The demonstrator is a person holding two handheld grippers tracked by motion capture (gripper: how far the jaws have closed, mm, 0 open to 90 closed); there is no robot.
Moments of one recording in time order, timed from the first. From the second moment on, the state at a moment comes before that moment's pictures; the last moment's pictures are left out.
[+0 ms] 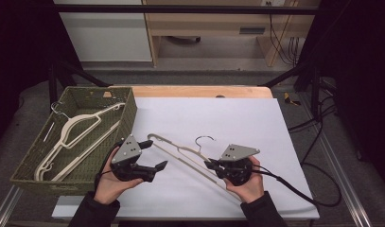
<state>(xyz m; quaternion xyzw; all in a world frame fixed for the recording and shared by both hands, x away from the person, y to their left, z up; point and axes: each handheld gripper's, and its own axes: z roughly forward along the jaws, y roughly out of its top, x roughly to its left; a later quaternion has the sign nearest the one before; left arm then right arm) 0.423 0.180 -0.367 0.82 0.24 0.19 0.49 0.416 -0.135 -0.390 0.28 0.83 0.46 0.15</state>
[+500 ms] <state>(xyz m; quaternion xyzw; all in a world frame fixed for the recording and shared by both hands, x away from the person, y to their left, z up) 0.435 0.143 -0.394 0.88 0.17 0.15 0.41 0.404 -0.111 -0.388 0.20 0.85 0.47 0.09</state>
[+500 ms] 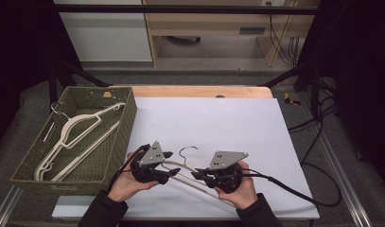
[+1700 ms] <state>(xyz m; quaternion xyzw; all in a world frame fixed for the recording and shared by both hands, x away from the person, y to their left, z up) 0.417 0.143 -0.381 0.88 0.21 0.12 0.41 0.408 -0.158 -0.380 0.29 0.78 0.52 0.21</state>
